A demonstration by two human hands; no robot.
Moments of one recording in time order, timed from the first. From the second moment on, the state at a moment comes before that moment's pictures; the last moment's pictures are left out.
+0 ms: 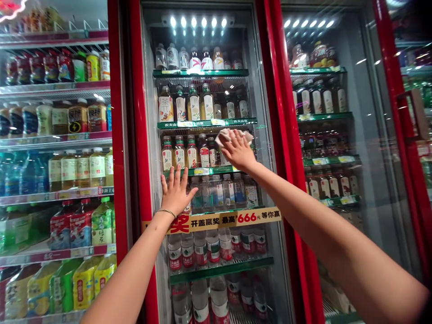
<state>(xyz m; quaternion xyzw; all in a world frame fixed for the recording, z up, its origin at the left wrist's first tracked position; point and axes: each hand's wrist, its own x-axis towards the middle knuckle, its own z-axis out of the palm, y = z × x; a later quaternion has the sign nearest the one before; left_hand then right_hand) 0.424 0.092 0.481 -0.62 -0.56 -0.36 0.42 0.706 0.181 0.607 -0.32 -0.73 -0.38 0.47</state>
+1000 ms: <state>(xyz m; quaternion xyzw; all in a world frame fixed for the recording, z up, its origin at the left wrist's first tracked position) 0.426 0.093 0.479 -0.62 -0.56 -0.36 0.43 0.797 0.194 0.536 -0.42 -0.67 -0.34 0.51</state>
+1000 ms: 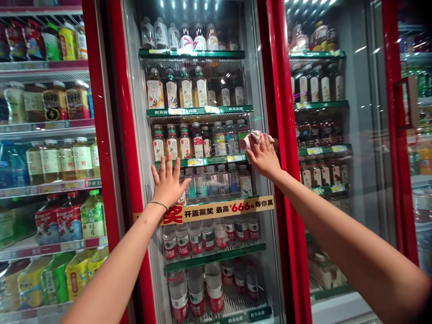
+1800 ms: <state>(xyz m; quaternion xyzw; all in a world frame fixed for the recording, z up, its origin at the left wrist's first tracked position) 0.428 0.093 0.480 -0.62 -0.56 -0.35 0.42 0.814 0.190 0.505 -0.42 -0.68 -0.33 0.50</state>
